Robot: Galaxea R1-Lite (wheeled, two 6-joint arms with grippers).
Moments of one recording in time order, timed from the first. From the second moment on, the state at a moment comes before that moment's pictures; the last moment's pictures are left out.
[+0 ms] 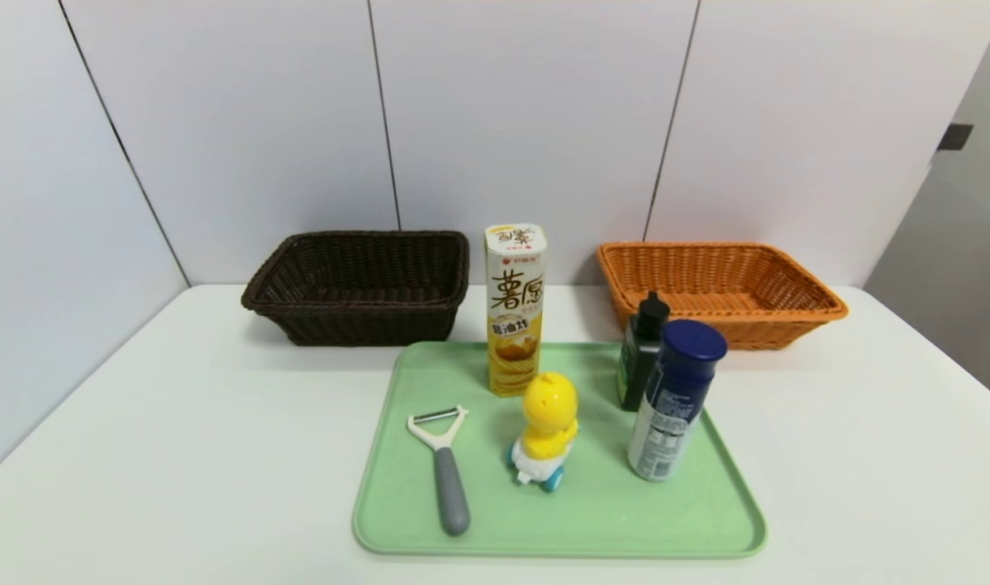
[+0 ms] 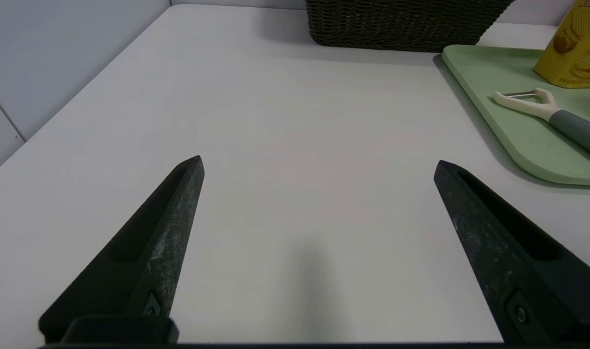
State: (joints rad) left arm 0.00 0.00 0.00 -0.01 0.02 -0.07; right arm 0.00 0.00 0.00 0.00 0.00 0.01
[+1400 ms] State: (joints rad) left arm 0.00 0.70 -0.77 0.11 -0.01 -0.09; right arm 0.01 0.78 -0.81 -0.09 0.25 0.04
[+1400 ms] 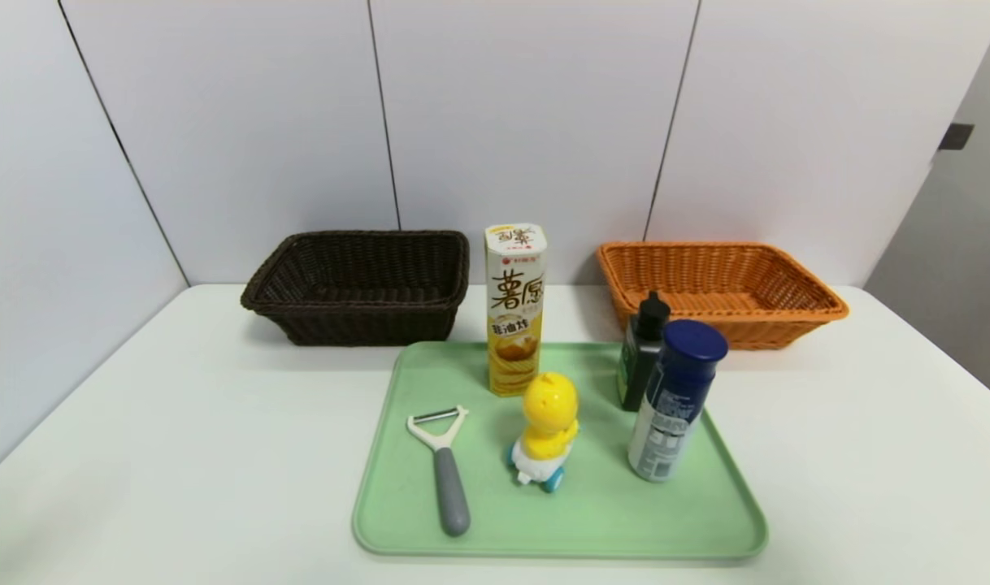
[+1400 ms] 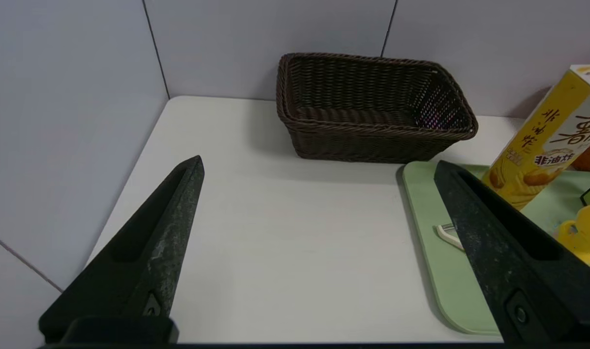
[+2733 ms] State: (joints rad) left arm -0.45 1.12 -0.51 -0.30 0.24 -0.23; right arm 0.62 1.00 -0.38 -0.26 -0.20 0.07
